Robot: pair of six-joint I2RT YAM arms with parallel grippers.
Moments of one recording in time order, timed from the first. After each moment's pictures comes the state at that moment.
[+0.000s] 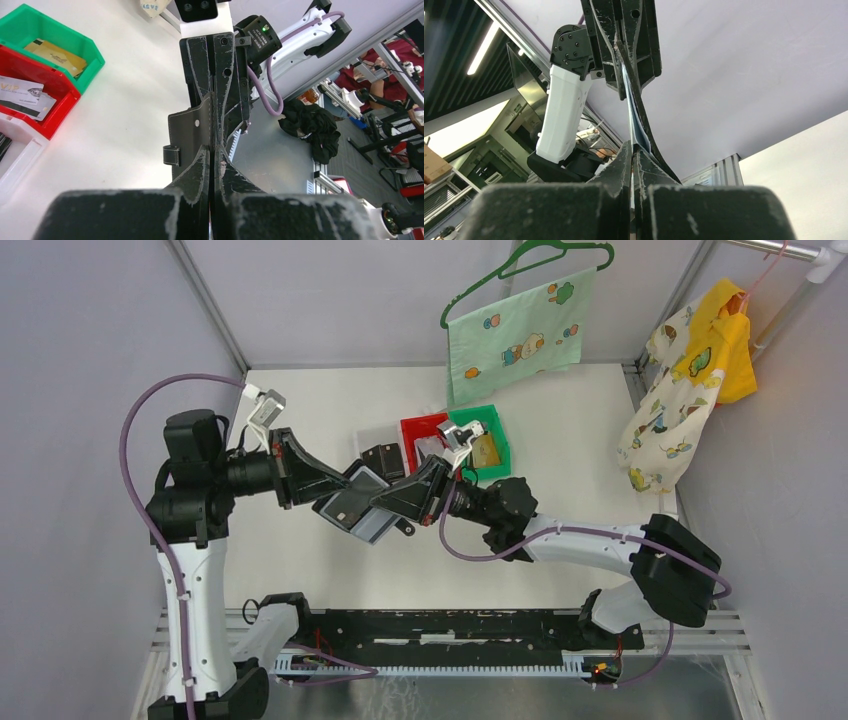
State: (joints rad) left arm 0.09 0.91 1.39 -1.01 1.34 -0.03; right arm 1.03 1.45 0.80 1.18 -0.38 1.03
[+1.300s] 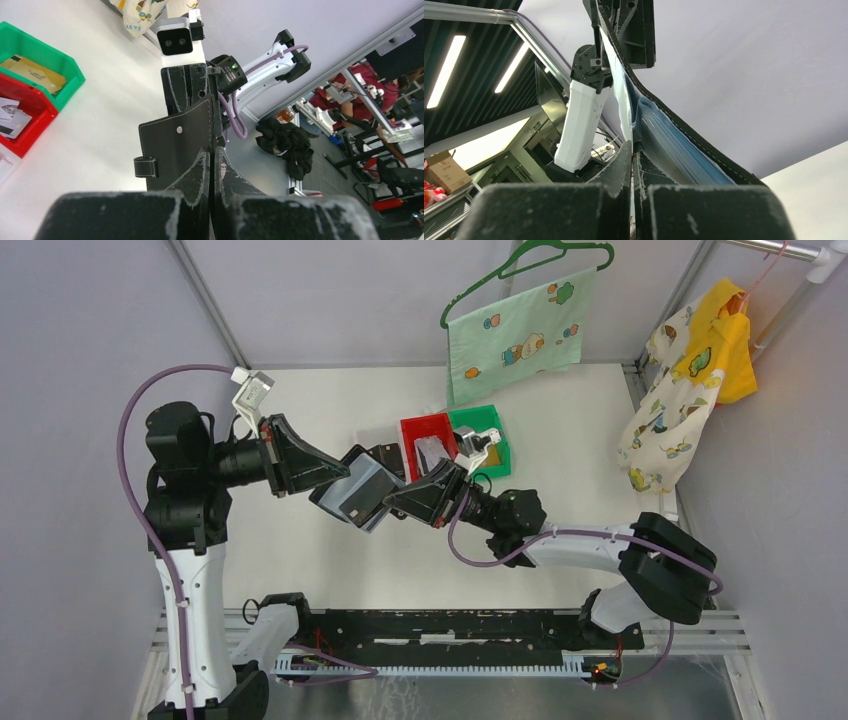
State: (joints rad) left arm 0.09 0.90 1.41 -0.73 1.36 -0.40; right arm 1.02 1.47 0.70 1.42 -0.34 1.12
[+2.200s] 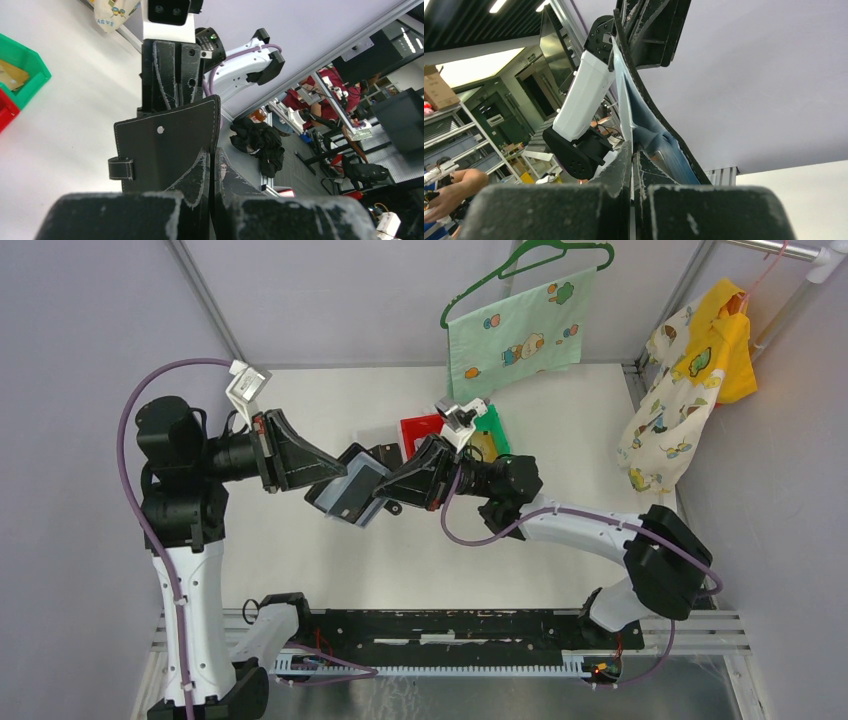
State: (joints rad) left arm 0.09 0.91 1.43 -0.63 1.43 -0.60; right arm 0.93 1.49 0.93 1.25 -0.64 1.01
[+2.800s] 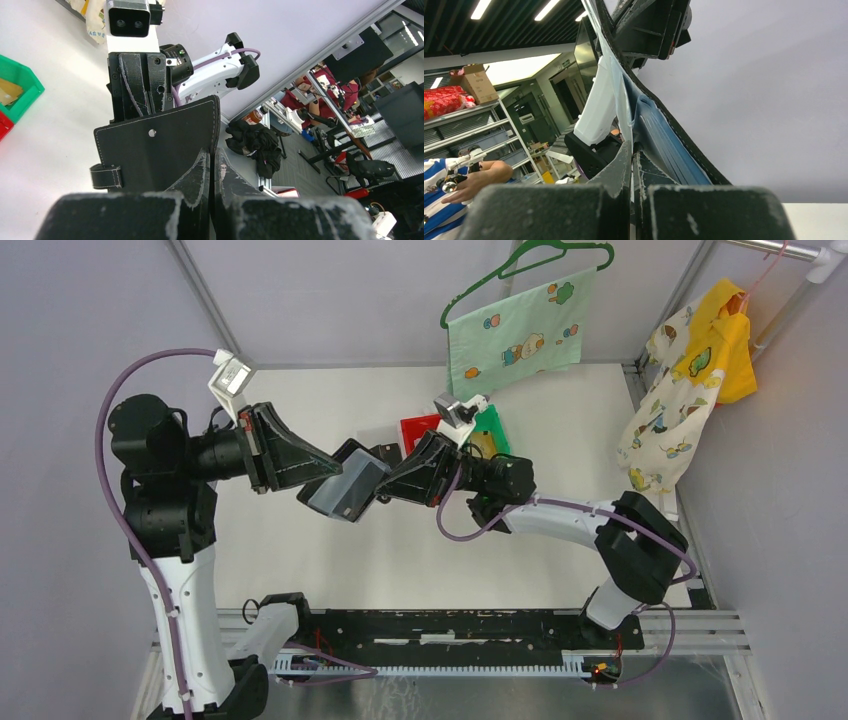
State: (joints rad) left arm 0.09 0.94 1.58 -0.61 1.45 -0.71; right arm 0.92 1.63 0.99 1.55 -0.70 1.17
